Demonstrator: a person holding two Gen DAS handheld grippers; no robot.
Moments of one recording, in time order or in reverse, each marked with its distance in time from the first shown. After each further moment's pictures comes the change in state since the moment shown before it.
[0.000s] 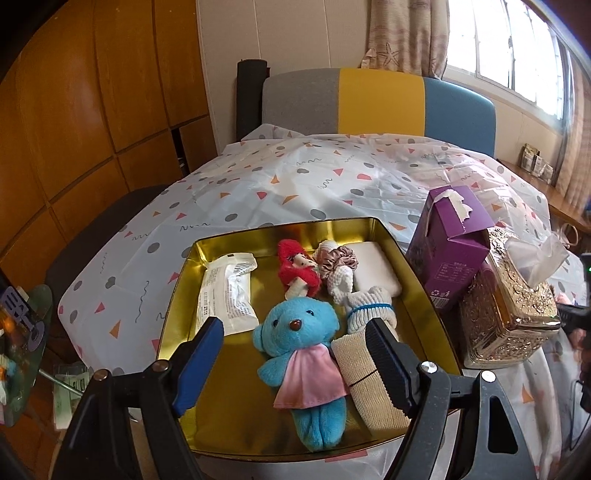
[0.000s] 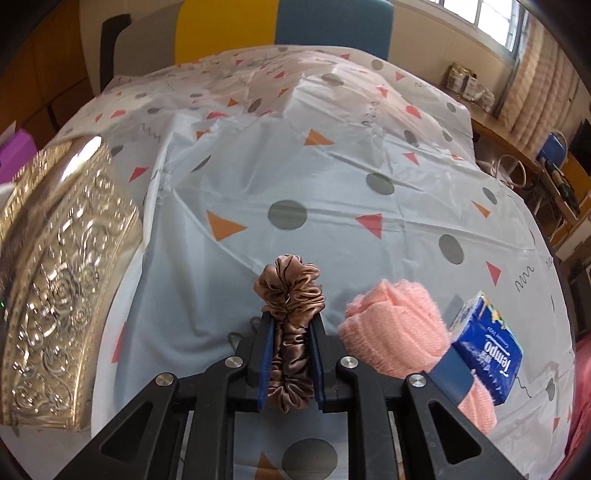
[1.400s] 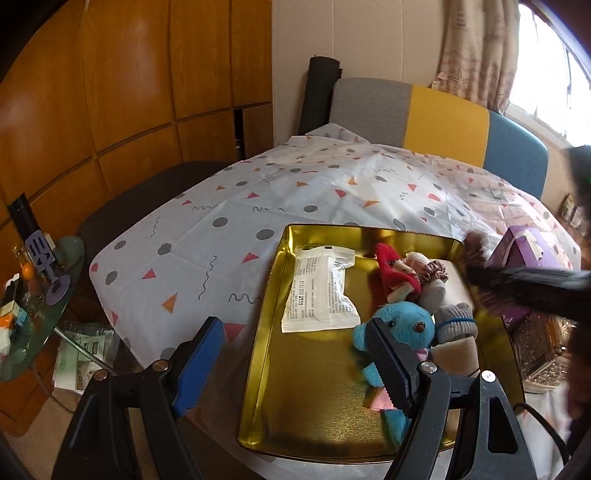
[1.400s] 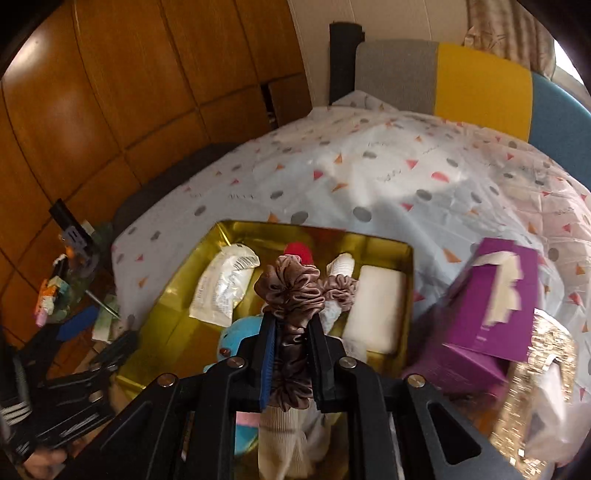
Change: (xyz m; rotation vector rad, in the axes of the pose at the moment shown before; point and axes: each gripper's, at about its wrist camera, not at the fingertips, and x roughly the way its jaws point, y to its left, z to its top) left arm 0.004 0.099 -0.017 -0.203 -0.008 0.102; right arm -0.105 0.340 0.037 -0.436 -0.071 0.562
